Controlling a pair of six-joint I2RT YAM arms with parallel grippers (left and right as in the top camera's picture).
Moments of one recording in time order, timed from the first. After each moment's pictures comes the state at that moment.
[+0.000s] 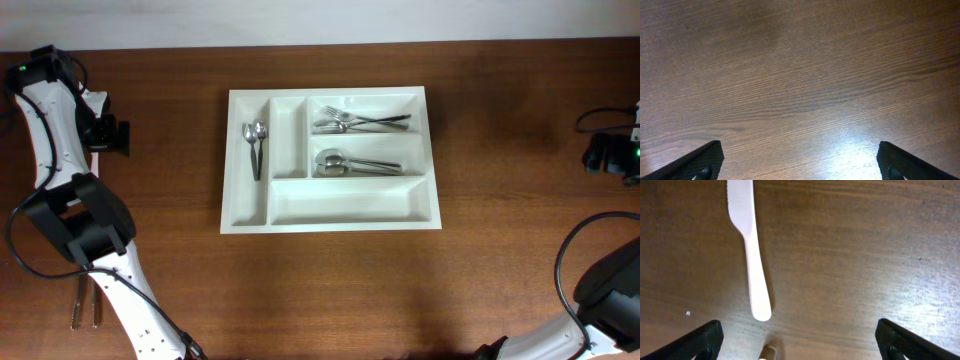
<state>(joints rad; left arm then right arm) 0.39 2.56 2.53 -1.50 -0.10 0.30 -0.68 1.90 1.70 -0.99 -0.13 -0.40</state>
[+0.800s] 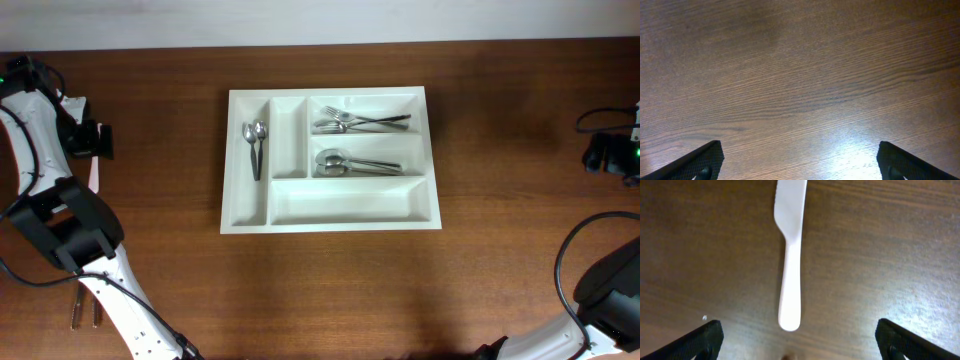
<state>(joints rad) 0.46 2.56 2.49 -1.42 -0.07 0.30 -0.68 1.90 1.70 -0.99 -0.13 -0.40</state>
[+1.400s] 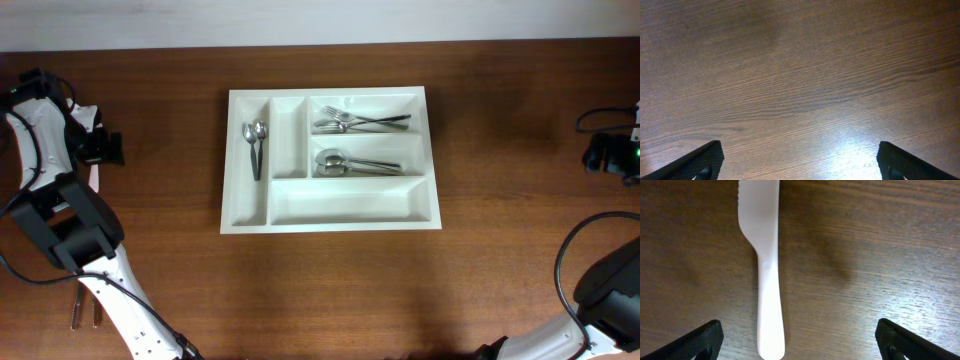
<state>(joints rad) 0.46 2.56 2.36 -1.32 -0.02 0.32 -0.68 1.90 1.70 -0.99 -0.13 -0.40</state>
